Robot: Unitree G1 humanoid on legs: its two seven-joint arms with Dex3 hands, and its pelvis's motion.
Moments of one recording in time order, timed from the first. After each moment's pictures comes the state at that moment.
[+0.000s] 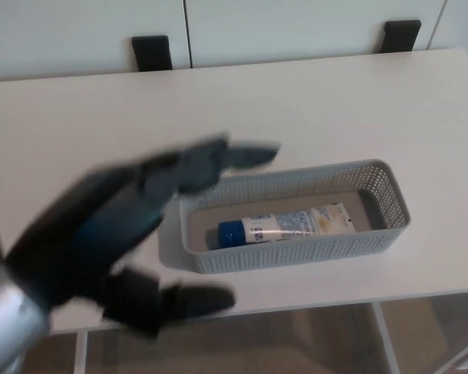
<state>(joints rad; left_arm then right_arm) 0.16 0.55 -0.06 -0.94 0.13 0.35 -0.51 0.09 -0.50 0.02 1.25 -0.15 -0.30 0.05</state>
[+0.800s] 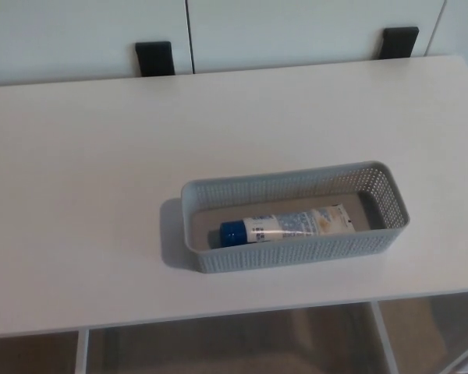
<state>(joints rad) 1.02 0.54 0.27 -0.33 -0.03 0.01 -0.73 0.13 -0.50 0.03 1.26 -0.16 -0.30 0.05</state>
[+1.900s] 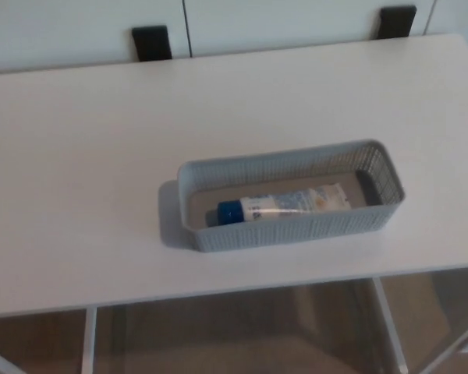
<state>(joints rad) 0.10 0.48 -0.06 1.04 0.18 -0.05 -0.30 0.07 -0.50 0.06 1.25 -0.16 -0.29 0.05</state>
